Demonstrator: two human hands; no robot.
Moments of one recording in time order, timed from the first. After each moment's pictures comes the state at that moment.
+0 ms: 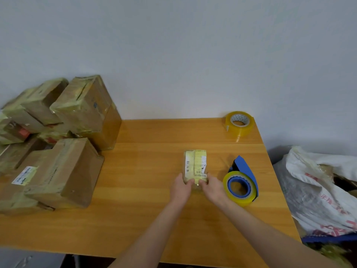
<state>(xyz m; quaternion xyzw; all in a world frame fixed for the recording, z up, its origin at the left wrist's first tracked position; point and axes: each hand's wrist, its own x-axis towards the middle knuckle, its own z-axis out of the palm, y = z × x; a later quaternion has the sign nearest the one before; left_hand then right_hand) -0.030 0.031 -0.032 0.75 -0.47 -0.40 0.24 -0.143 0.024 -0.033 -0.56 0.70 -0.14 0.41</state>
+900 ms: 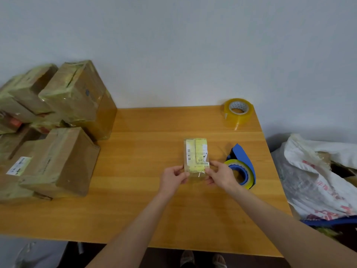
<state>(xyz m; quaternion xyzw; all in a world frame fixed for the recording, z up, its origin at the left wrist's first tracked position) -0.008 0.042 -0.032 0.68 -0.46 -0.47 0.32 -0.180 0.024 -0.028 -0.50 0.66 -0.23 0.52</state>
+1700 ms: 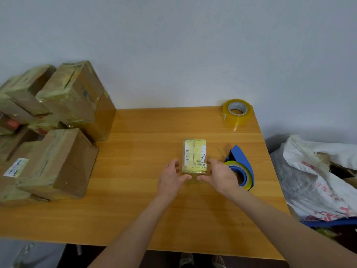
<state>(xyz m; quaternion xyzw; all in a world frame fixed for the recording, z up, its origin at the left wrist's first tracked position) -0.011 0.036 -0.037 0.71 -0.59 -0.31 0.21 -0.182 0.019 -0.026 -0.69 0.67 -0.04 0.26</state>
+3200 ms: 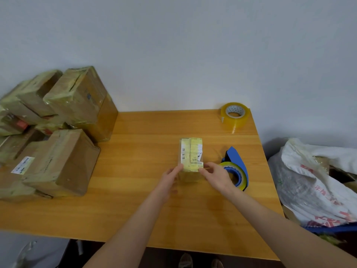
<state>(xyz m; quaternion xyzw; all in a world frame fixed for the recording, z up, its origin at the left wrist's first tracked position) -0.019 0.041 -0.037 0.67 -0.23 -0.63 0.32 -0.193 0.026 -0.027 -0.58 0.66 -0.20 0.43</state>
